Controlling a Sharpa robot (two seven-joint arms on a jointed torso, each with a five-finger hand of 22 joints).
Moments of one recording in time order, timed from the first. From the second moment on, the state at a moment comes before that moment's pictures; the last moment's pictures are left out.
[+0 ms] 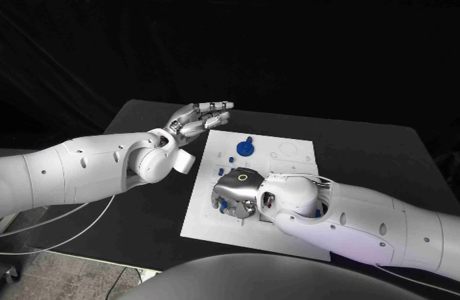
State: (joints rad) left arm 1.15 -0.84 -0.20 1.44 -0.09 -0.10 0.55; left_hand 1.56 0.14 -0.21 0.28 0.45 0.63 0.15 0.09 0.07 0.07 0.12 0.44 0.05 0.10 0.22 0.20 0.03 0.09 0.17 0.29 0.06 0.33; right arm 0.97 -0.49 -0.11 1.59 -1.85 -0.07 -0.06; right_hand 1.52 -0.12 0.40 0.02 0.25 1.06 0.14 0.14 0.27 1.06 0.15 0.28 0.11 1.34 0.00 1.21 1.04 0.13 1.33 0.11 0.91 1.31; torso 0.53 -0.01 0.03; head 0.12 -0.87
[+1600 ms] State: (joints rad) left arm 1.15 -0.84 -0.20 1.43 -0.08 -0.09 0.54; left_hand 1.56 0.14 -0.21 0.28 0.45 0.63 0.15 0.09 0.07 0.07 0.12 0.44 0.05 0.10 0.22 0.20 0.03 0.09 0.17 0.29 0.06 0.33; right arm 1.07 -0.76 -0.11 1.76 -1.73 -0.24 -0.09; right_hand 1.49 -0.19 0.10 0.29 0.10 0.77 0.16 0.08 0.17 0.76 0.12 0.31 0.13 1.29 0.03 1.19 1.00 0.13 1.28 0.13 0.79 1.31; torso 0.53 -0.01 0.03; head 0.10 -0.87
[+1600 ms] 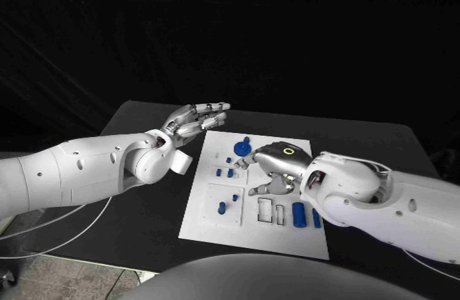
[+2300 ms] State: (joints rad) left arm 1.15 -0.83 -0.21 1.42 -0.08 -0.08 0.54; left_hand 1.56 0.14 -0.21 0.28 0.45 0.63 0.15 0.09 0.07 0.07 0.12 0.44 0.05 0.10 0.22 0.20 0.03 0.09 0.17 0.29 0.06 0.33; right arm 1.11 -1.02 -0.12 1.80 -1.48 -0.12 -0.31; right_hand 1.11 -0.04 0.02 0.29 0.21 1.07 0.06 0.33 0.38 1.47 0.00 1.57 1.31 1.47 -0.07 1.57 1.31 0.02 1.47 0.04 1.49 1.31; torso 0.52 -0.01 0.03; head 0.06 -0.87
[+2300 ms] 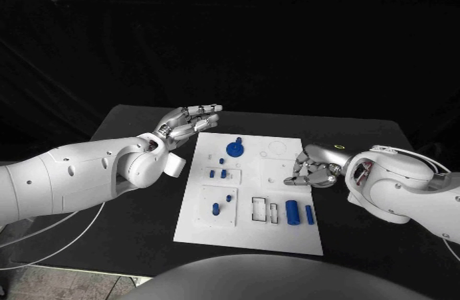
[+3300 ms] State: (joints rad) left arm 1.14 -0.85 -0.21 1.42 -0.08 -0.07 0.53; left_hand 1.57 0.15 -0.21 0.28 0.45 0.64 0.15 0.09 0.07 0.07 0.12 0.45 0.05 0.10 0.22 0.20 0.03 0.09 0.17 0.29 0.06 0.32; right arm 1.03 -0.98 -0.12 1.81 -1.52 0.01 -0.57; right_hand 0.92 -0.06 0.07 0.29 0.10 1.02 0.02 0.48 0.88 1.47 -0.04 1.57 1.31 1.46 -0.10 1.57 1.31 0.02 1.46 0.01 1.55 1.31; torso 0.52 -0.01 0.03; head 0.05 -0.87
